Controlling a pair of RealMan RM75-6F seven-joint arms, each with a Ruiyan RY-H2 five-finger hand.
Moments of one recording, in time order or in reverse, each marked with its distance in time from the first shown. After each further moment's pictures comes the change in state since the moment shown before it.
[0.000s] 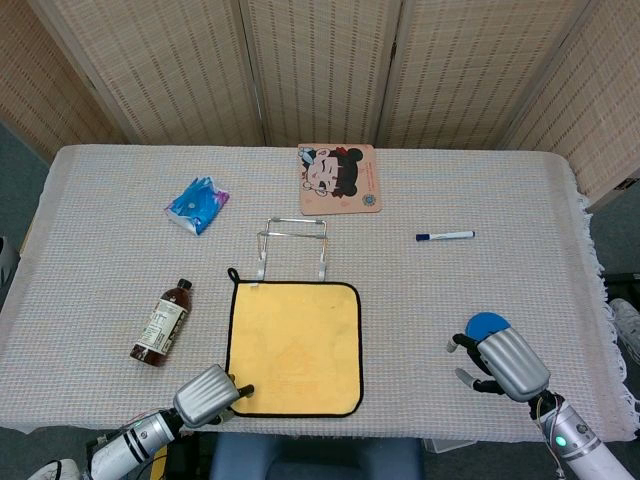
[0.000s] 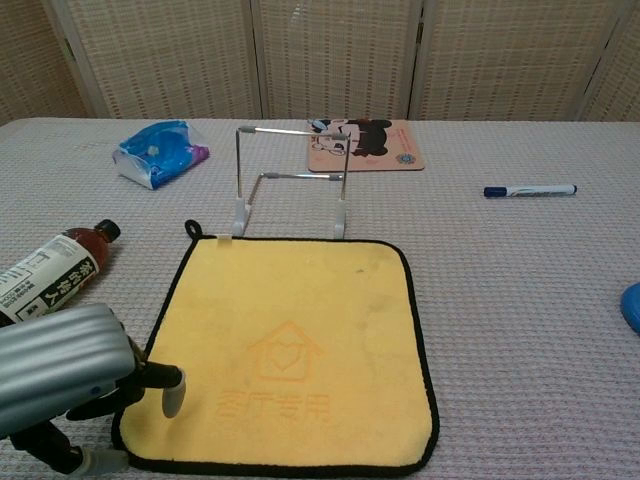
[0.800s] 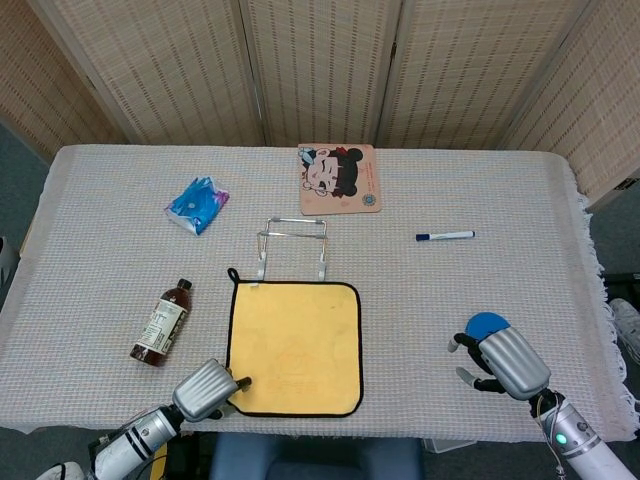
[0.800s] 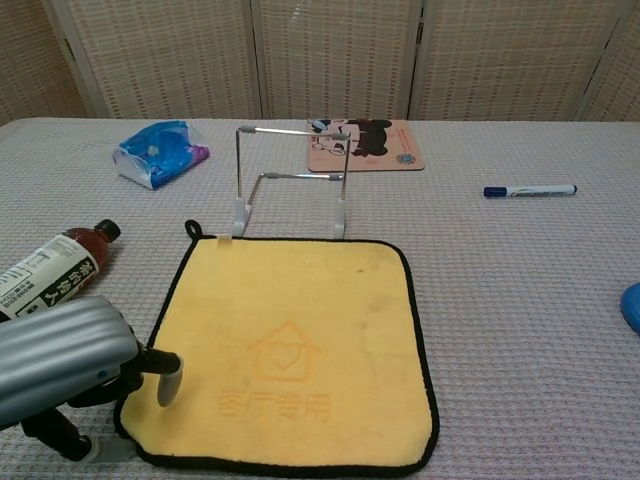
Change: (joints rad) left arm 0.006 -0.021 0.008 -0.002 -0.092 0.018 0.034; right arm 0.010 -0.015 -0.010 0.036 0.005 0.004 0.038
